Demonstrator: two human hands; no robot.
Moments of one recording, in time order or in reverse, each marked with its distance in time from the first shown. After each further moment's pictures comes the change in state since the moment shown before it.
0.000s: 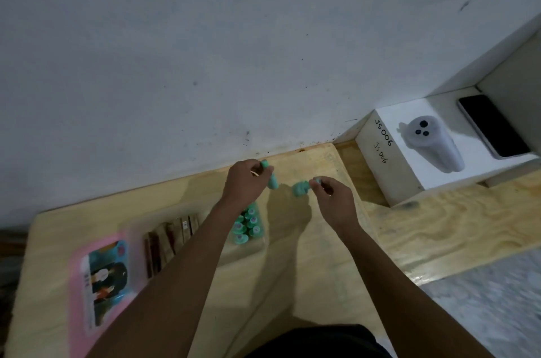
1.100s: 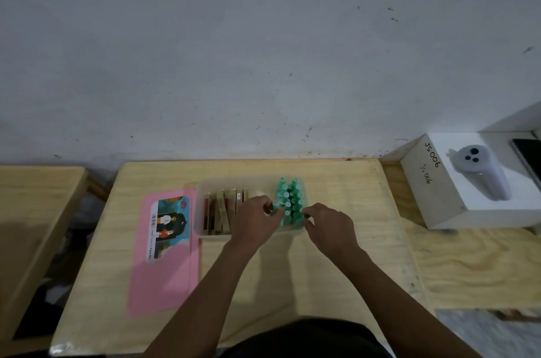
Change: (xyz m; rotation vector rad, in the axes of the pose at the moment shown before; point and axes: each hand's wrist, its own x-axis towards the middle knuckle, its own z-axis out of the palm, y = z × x) left_hand -0.140 -0.073 -0.045 0.088 0.199 -0.105; right_hand -0.104 -0.035 0.053 -0.857 -0.296 -0.571
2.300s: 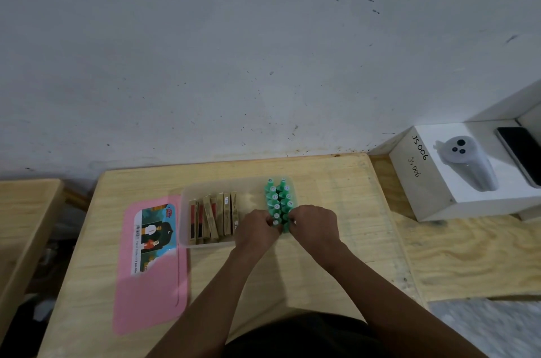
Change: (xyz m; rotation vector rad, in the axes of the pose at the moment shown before) left_hand 0.009 -0.002 0.039 0.087 -0.230 -0.148; right_hand 0.019 -0.010 0.008 -0.188 -0.091 0.047
